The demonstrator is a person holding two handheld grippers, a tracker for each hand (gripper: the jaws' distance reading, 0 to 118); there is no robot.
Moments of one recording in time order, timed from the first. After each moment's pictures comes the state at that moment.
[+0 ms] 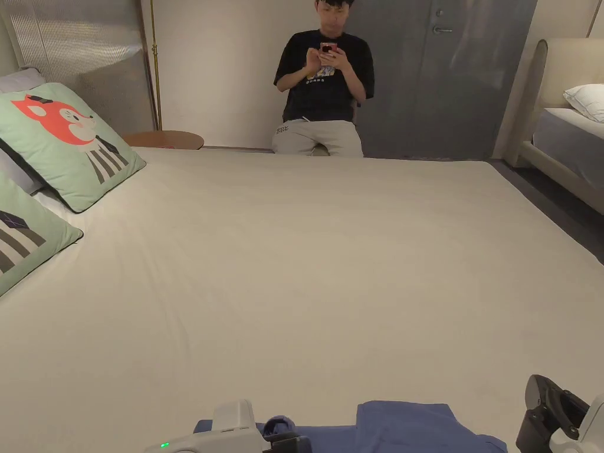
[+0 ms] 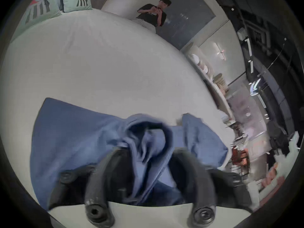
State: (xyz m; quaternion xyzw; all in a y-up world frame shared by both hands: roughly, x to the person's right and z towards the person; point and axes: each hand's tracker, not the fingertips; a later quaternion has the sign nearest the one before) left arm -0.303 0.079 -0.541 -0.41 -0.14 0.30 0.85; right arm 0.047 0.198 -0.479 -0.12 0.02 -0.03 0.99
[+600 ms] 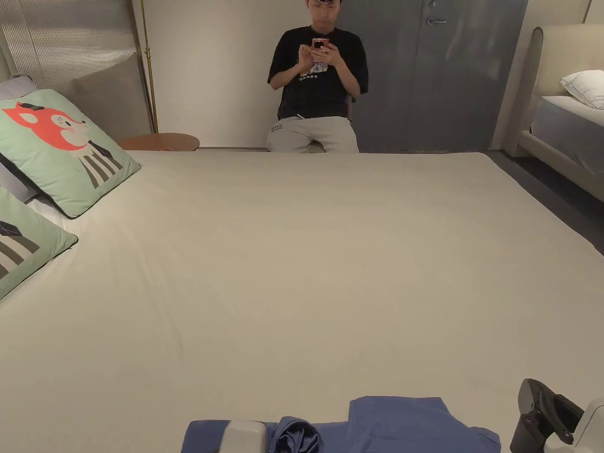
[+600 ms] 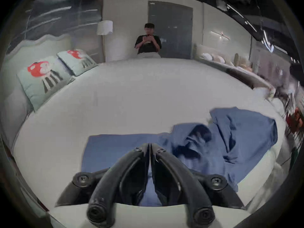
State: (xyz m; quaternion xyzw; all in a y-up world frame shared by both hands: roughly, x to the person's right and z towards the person) left arm -0.236 0.064 -0.508 -0.31 0.02 -0.01 0.95; right arm 0.060 0.192 -0.471 -0.13 0.02 -0.05 0.99
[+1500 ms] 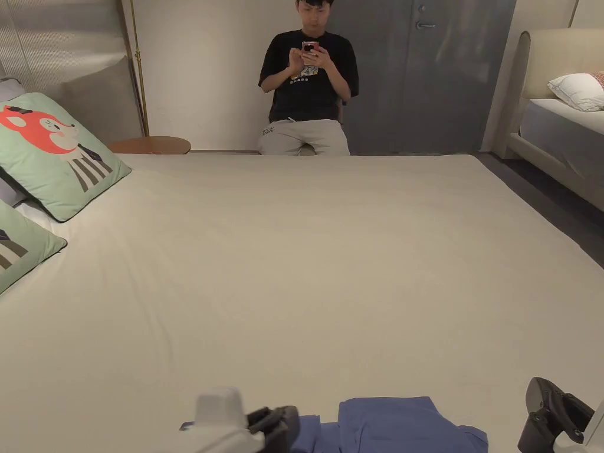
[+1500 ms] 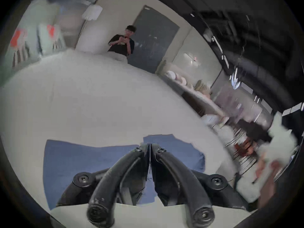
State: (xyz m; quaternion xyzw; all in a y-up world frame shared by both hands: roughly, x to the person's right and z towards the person) left arm -0.303 0.135 -0.505 -0.28 -0.19 0.26 0.91; right arm 0.081 0.196 -0.474 -0.12 0.01 -0.06 0.99
